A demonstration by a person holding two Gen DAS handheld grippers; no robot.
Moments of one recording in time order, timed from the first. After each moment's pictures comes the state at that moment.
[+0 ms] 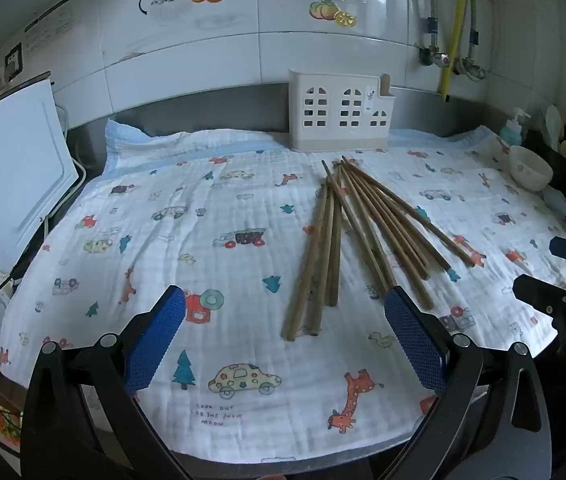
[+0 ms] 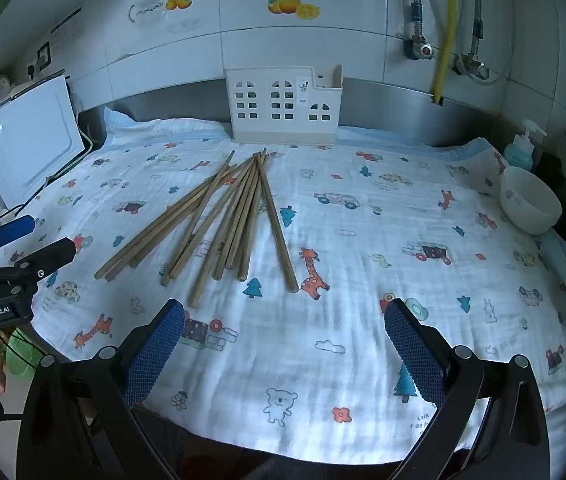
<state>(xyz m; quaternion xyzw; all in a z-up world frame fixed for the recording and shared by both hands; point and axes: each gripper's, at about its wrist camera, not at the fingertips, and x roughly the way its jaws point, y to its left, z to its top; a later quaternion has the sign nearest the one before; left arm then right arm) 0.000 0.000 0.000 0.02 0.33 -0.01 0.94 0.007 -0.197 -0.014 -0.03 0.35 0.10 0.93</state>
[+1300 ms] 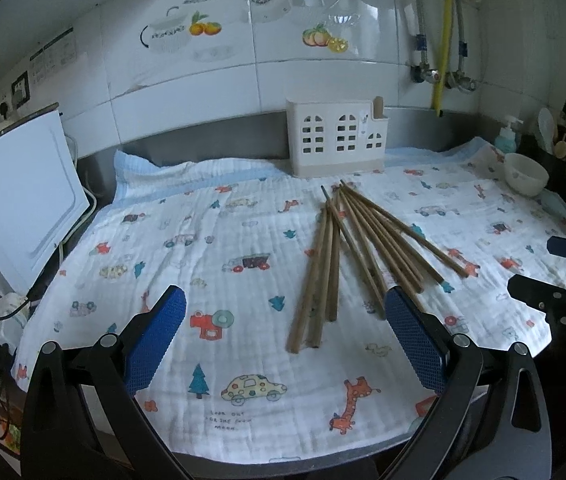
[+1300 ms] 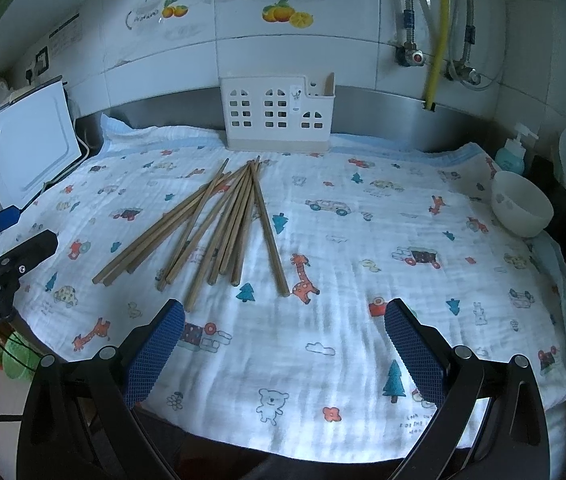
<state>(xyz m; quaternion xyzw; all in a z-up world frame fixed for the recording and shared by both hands) -0.018 -0.007 0.019 0.04 0.29 0.00 0.96 0.001 -0.203 -0.005 -0.03 0.34 0.09 0.94</state>
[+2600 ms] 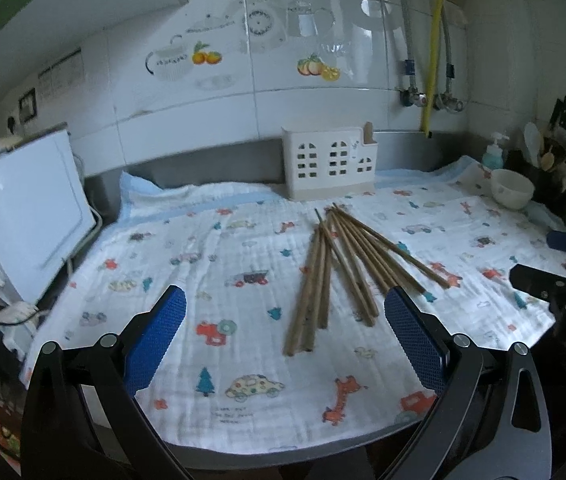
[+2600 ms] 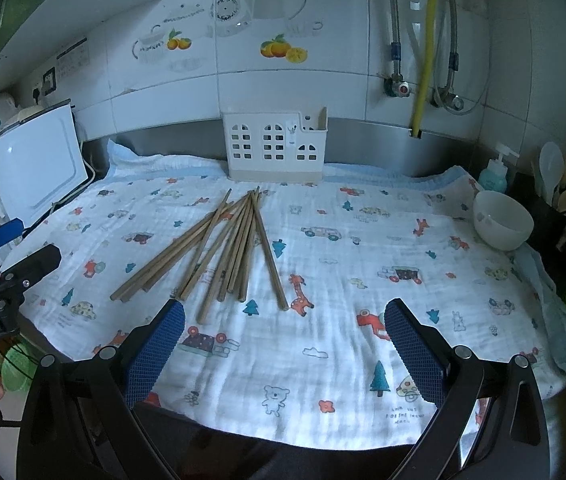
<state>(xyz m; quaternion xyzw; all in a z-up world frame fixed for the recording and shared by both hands) -0.047 -0.009 0.036 0.05 0.25 -0.01 0.97 -0.030 -0.206 0.022 -0.02 0.30 0.08 0.95</state>
